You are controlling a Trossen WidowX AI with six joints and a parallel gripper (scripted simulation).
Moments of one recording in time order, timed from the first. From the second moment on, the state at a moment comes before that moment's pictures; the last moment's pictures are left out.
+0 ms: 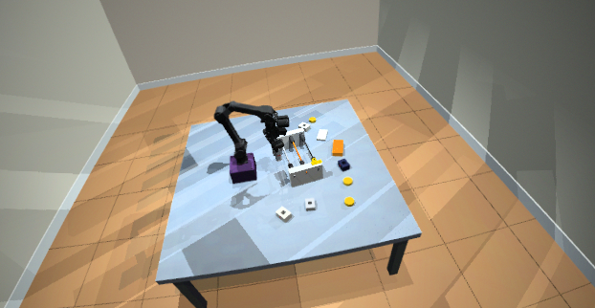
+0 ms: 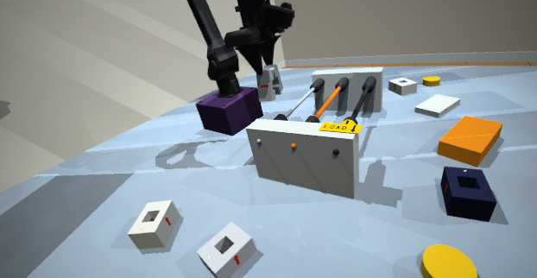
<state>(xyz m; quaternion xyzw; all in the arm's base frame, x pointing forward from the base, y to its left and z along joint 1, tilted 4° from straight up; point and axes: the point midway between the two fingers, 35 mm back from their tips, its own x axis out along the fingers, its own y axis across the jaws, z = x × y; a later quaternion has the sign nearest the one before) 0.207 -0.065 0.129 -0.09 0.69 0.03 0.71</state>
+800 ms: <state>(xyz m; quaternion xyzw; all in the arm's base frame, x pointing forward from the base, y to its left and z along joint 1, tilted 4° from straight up) 0.283 -0.069 0.152 0.15 0.67 -0.19 0.71</state>
